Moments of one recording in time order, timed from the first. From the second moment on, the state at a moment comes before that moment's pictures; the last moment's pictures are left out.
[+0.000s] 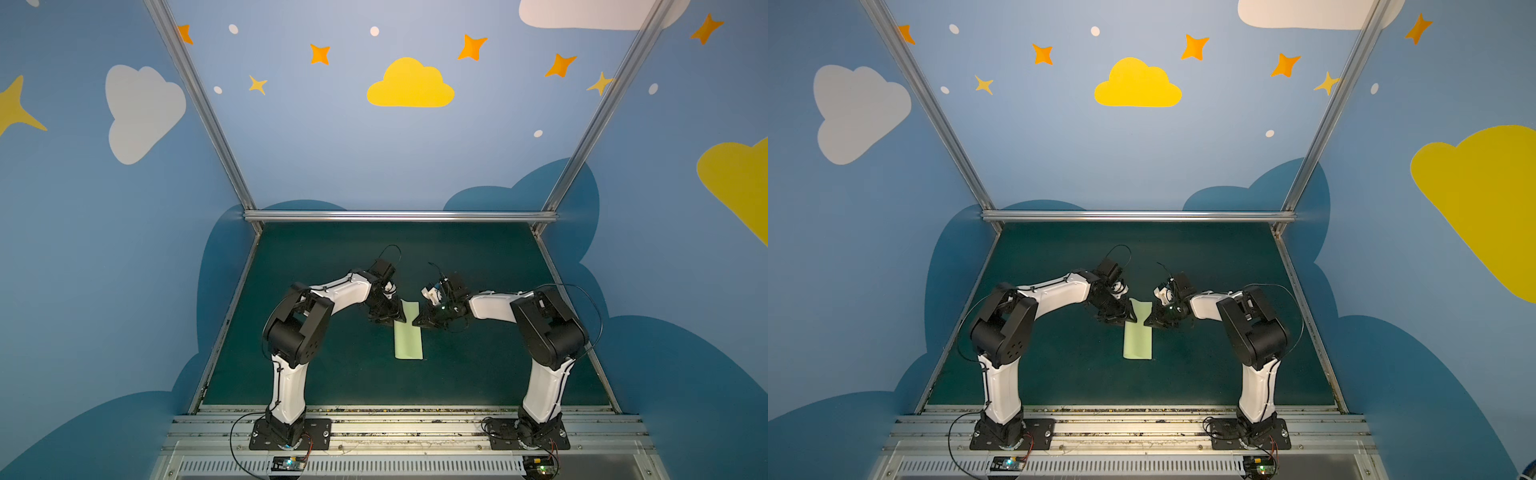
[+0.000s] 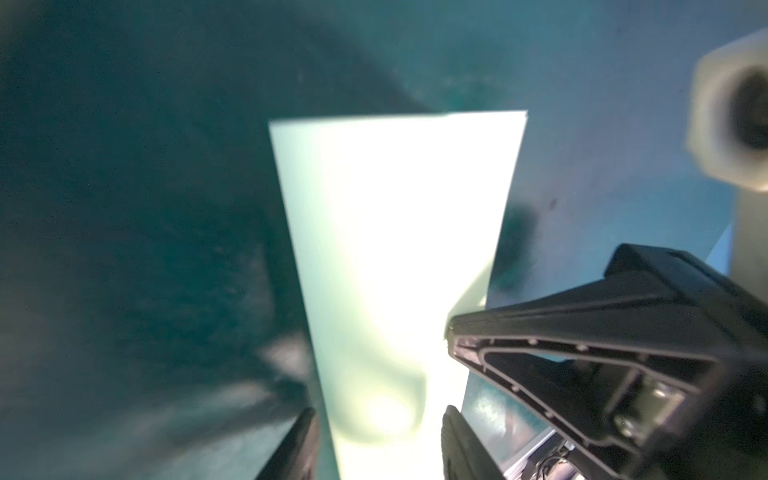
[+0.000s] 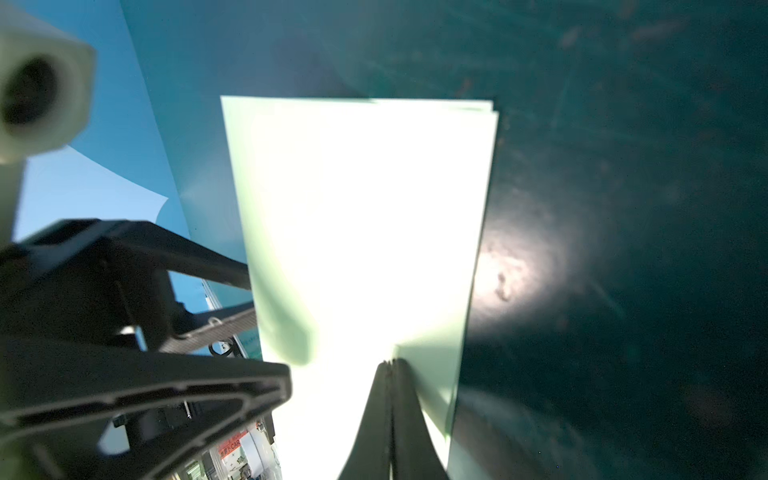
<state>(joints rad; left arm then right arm) -0.53 1.97 1.34 -0.67 0.47 -0.56 0.53 1.91 0.97 -0.14 -0.67 0.62</state>
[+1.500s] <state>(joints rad) -0.46 1.91 1.03 -0.30 0.64 -0.62 0.51 1.92 0.95 -0.09 -0.71 0.62</state>
